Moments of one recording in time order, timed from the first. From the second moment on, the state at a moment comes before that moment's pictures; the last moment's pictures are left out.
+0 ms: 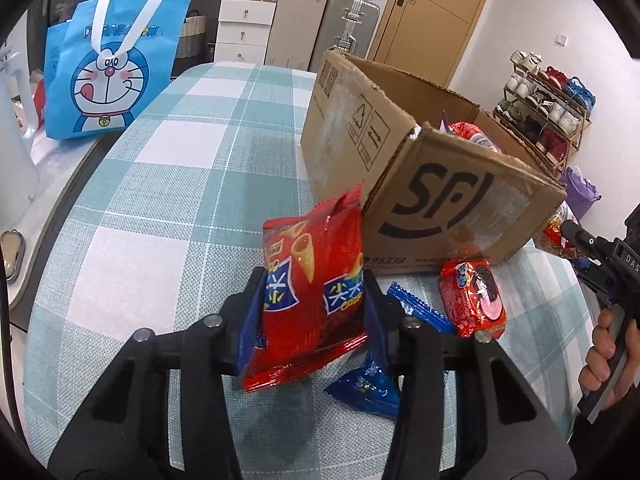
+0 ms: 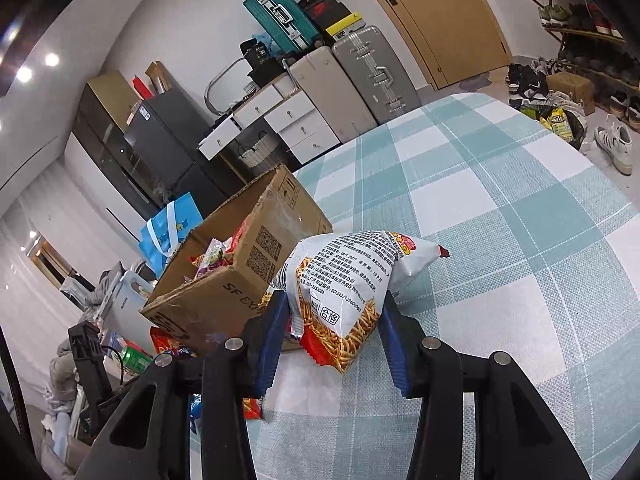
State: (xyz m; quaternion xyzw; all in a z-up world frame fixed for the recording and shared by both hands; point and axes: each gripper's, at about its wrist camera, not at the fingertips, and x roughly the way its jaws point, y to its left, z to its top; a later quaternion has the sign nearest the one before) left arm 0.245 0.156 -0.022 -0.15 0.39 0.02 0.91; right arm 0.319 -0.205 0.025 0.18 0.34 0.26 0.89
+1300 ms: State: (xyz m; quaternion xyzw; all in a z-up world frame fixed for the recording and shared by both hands) left arm 0.196 0.172 0.072 -0.16 0.28 0.03 0.95; right arm 0.279 -0.190 0.070 0.16 0.25 0.32 0.90
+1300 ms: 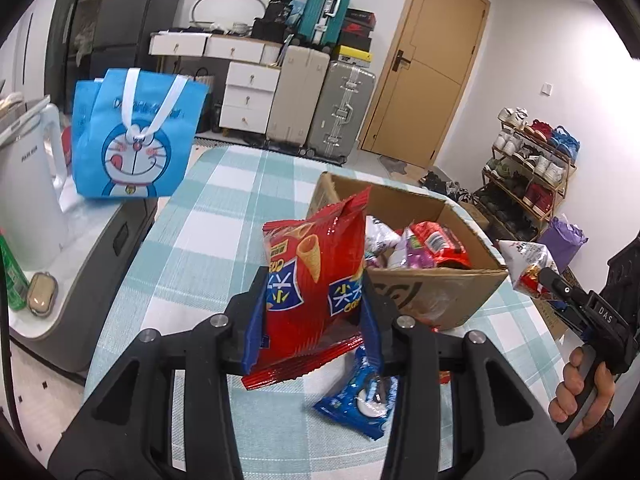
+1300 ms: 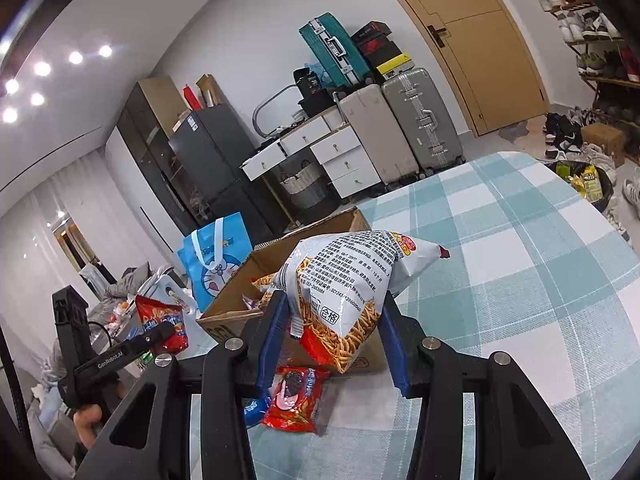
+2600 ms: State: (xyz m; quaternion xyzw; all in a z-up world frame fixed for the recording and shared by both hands) left arm 0.272 0.110 0.098 -0.13 0.29 0.00 0.95; right arm 0.288 -0.114 0.094 0.10 0.26 0.36 0.89
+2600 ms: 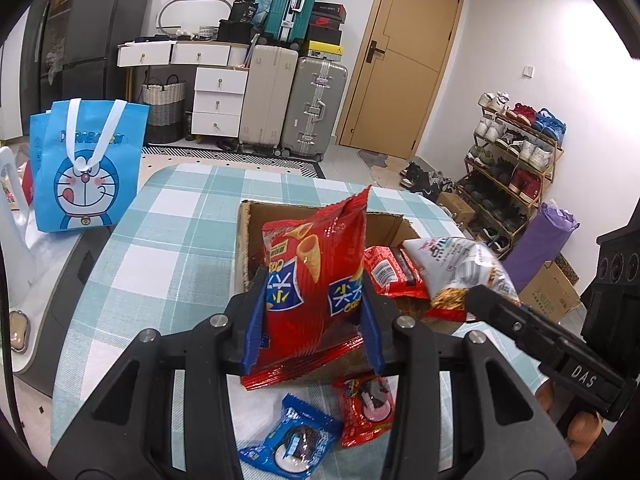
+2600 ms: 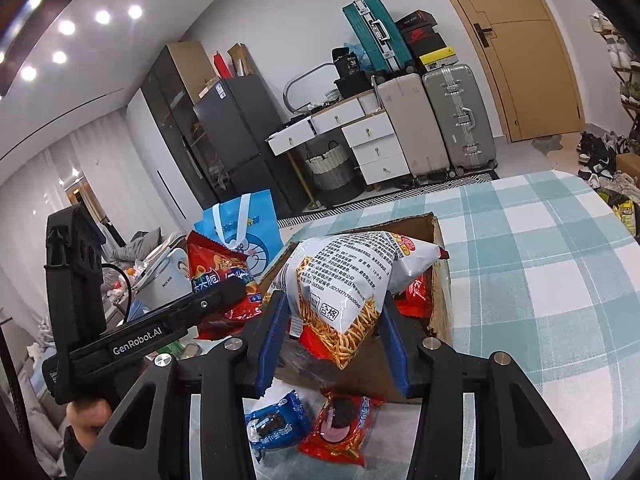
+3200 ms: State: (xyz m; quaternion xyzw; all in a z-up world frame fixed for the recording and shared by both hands) left arm 0.329 0.091 0.051 -0.09 0.34 0.02 0.94; right arm 0.312 -0.072 0.075 -0.01 0.30 0.32 0.90
